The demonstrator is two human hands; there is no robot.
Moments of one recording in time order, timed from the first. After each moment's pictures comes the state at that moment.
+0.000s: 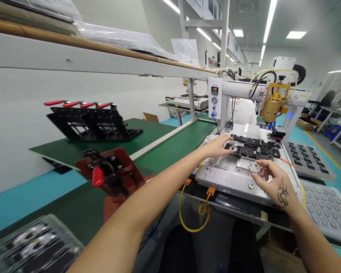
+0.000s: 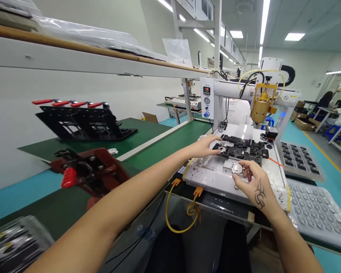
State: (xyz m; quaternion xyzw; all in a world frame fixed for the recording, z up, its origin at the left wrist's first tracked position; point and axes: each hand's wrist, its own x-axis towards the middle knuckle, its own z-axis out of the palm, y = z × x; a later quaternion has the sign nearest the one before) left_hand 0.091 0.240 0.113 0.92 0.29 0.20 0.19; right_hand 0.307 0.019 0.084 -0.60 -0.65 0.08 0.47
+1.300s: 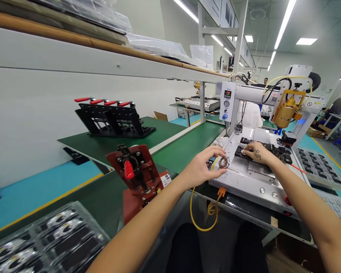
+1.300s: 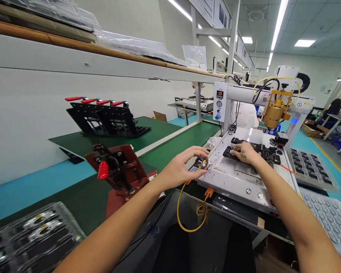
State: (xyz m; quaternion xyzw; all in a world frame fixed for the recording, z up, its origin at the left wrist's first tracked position) left_hand -0.018 0.137 0.109 0.85 0.21 0.44 0.22; right_hand 0.311 0.205 0.091 -0.61 -0.77 0.04 0.19
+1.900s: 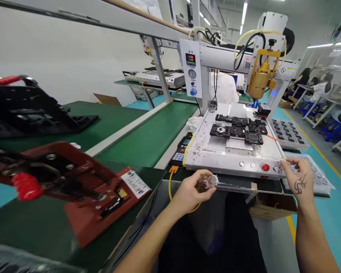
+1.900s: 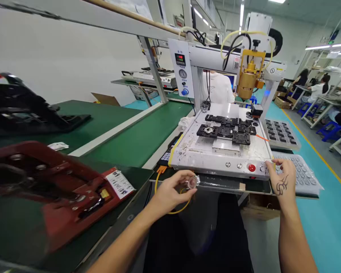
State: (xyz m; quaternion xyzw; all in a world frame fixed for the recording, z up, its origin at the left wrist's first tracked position) left_hand 0.016 0.082 -0.024 0.76 0.29 0.36 0.45; right_hand 0.402 -0.055 0.007 -0.74 -0.47 -0.21 0.44
